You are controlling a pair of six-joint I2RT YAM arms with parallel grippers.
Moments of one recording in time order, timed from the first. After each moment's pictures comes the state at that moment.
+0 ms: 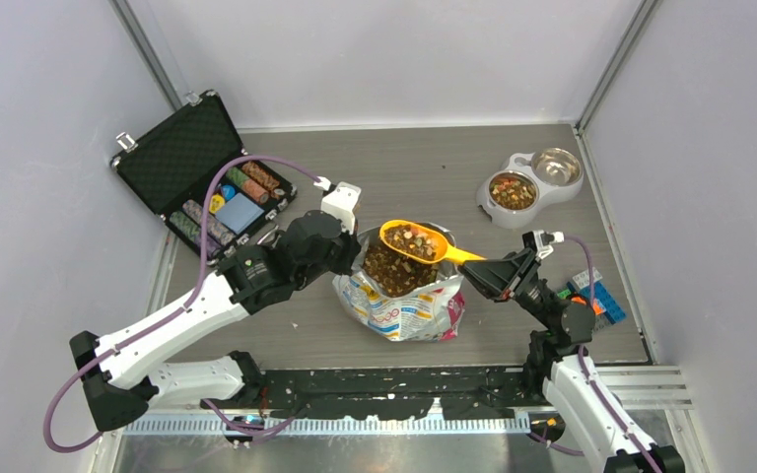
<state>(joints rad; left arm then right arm) -0.96 1.07 1.12 -0.60 -0.35 -0.35 0.15 0.51 0.01 1.03 -0.70 1.78</state>
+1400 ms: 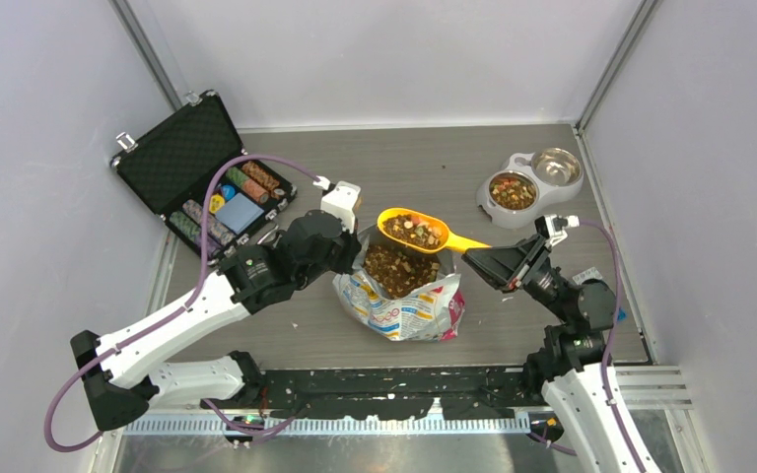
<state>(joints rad) -0.96 1.08 1.12 -0.59 -0.36 -0.37 0.15 0.36 0.29 0.47 -0.72 1.64</state>
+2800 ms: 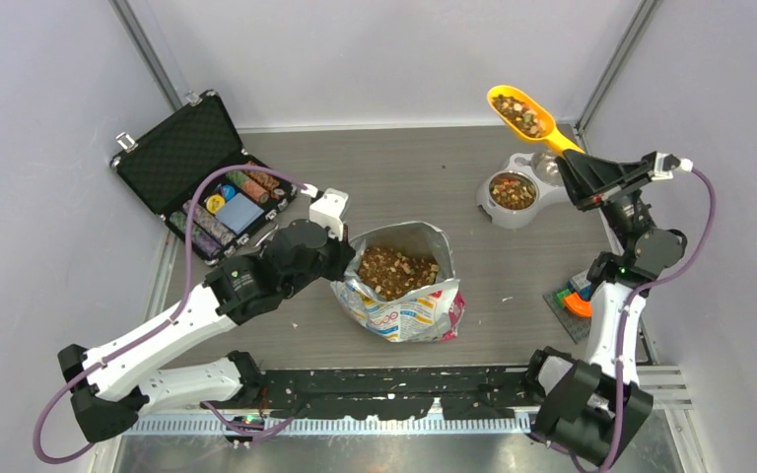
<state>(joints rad) -0.96 0.98 1.04 -0.57 -0.33 -0.37 -0.50 0.94 0.66 1.00 -0.90 1.97</state>
